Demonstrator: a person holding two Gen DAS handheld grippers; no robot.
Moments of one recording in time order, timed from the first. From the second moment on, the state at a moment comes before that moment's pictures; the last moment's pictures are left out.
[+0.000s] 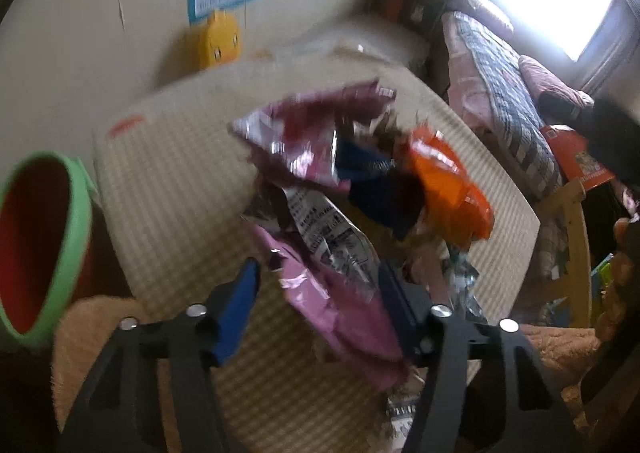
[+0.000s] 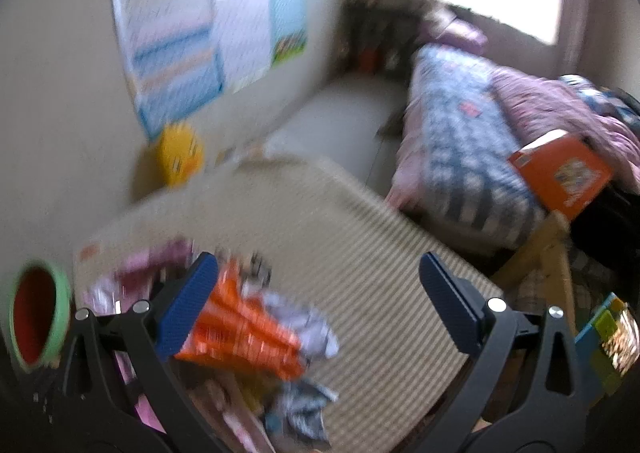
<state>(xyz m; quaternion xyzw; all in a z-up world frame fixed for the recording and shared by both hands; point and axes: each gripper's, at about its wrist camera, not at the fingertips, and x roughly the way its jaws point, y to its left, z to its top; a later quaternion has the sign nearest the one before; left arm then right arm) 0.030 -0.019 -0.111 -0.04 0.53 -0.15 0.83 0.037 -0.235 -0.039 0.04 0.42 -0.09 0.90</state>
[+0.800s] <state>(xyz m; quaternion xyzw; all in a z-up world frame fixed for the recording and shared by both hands) 0.022 0.008 -0.060 -0.06 0.46 -0.17 0.87 0.058 -0.212 -0.103 0.05 0.54 0.00 0.84</state>
